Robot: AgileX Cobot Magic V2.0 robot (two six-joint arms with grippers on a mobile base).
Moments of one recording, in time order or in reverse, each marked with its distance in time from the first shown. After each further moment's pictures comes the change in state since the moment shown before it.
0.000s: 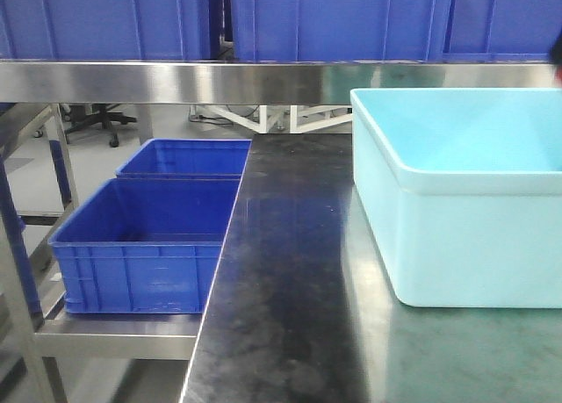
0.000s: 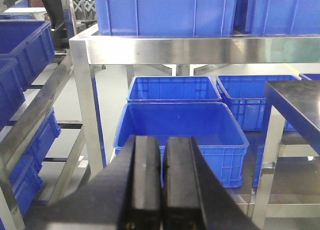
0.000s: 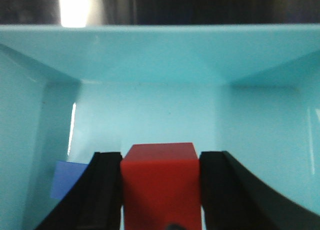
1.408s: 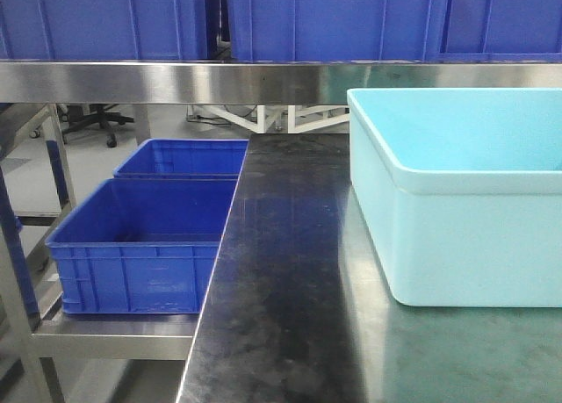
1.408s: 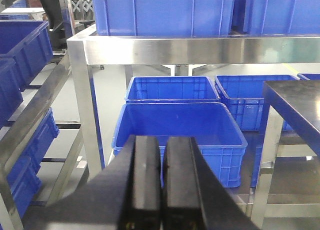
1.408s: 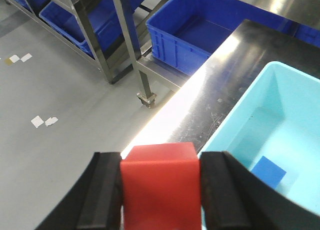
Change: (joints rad) left arm 0.000 0.000 0.000 0.000 0.000 0.000; right arm 0.586 -0.331 0.015 0.012 0.068 -0.022
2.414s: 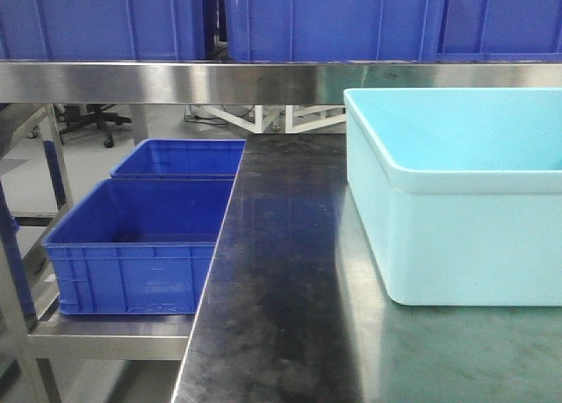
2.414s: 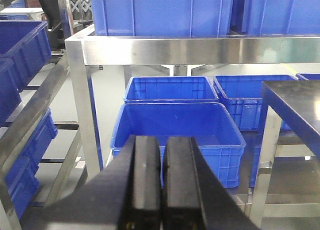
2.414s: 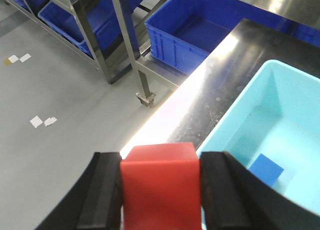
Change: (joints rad) left arm 0.000 0.000 0.000 0.000 0.000 0.000; right arm 0.000 0.000 0.000 0.000 0.000 -0.002
